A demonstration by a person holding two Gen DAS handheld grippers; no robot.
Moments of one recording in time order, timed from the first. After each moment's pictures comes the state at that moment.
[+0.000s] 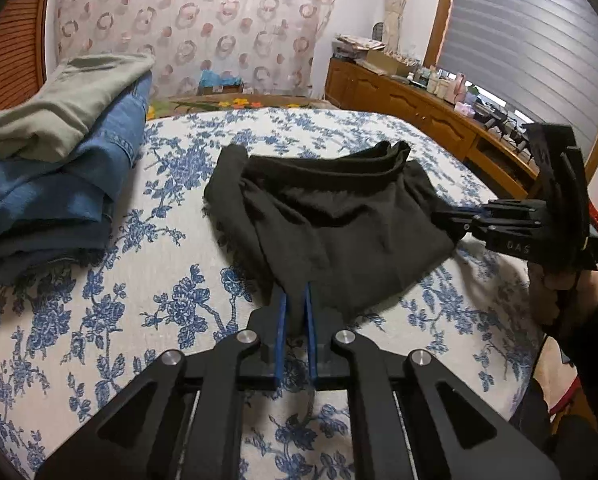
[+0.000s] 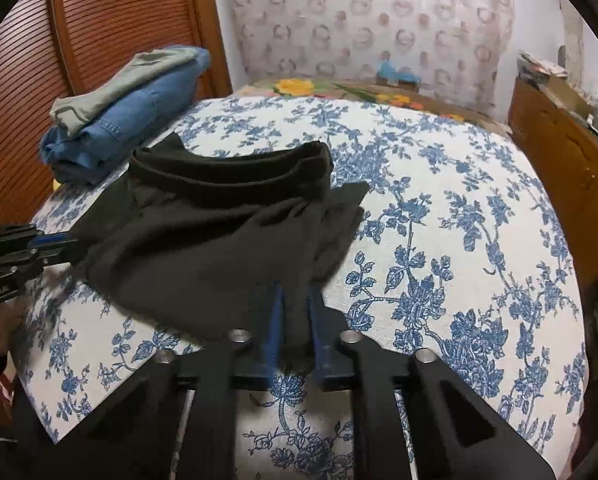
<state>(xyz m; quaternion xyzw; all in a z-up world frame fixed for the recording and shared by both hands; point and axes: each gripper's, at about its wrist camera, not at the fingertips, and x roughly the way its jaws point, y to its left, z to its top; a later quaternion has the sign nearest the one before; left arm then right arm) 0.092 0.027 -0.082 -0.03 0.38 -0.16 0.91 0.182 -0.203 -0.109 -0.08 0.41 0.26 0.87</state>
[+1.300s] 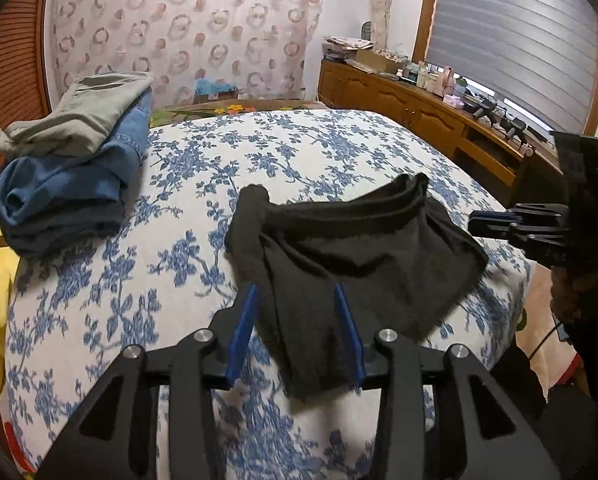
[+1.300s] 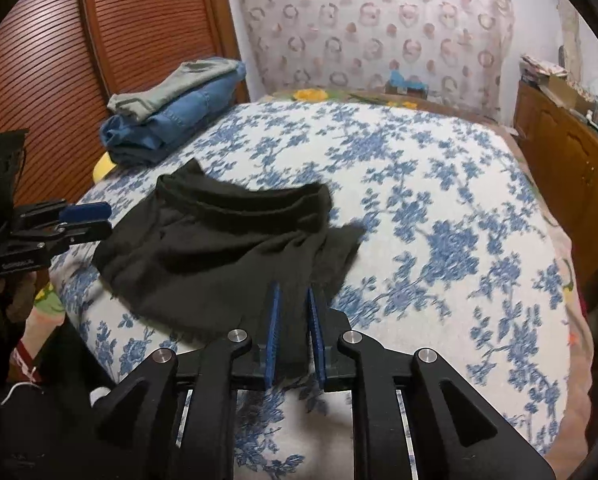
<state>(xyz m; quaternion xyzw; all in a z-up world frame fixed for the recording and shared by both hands) 0.043 0.014 -0.069 0.00 0.38 -0.16 0.91 0.089 -0.242 -0.084 -0.06 0.38 0.28 0.88</state>
